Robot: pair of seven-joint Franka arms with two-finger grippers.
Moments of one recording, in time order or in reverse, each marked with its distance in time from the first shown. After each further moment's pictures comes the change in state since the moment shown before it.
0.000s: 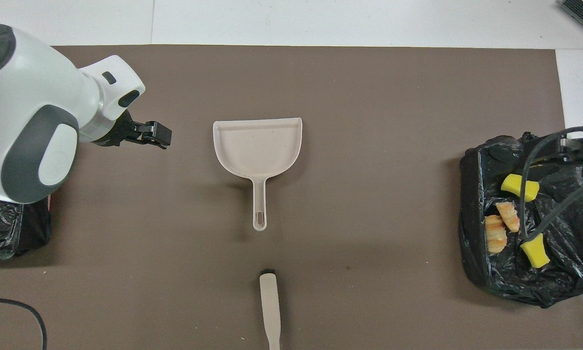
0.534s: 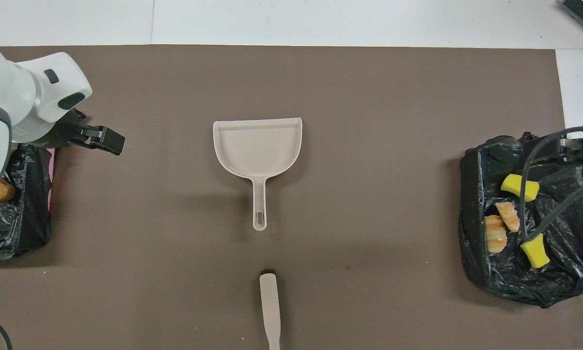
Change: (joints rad) left arm 0.037 -0.057 0.035 0.029 0.045 -0.121 0.094; right arm 0.000 0.000 0.000 0.000 0.000 0.001 0.000
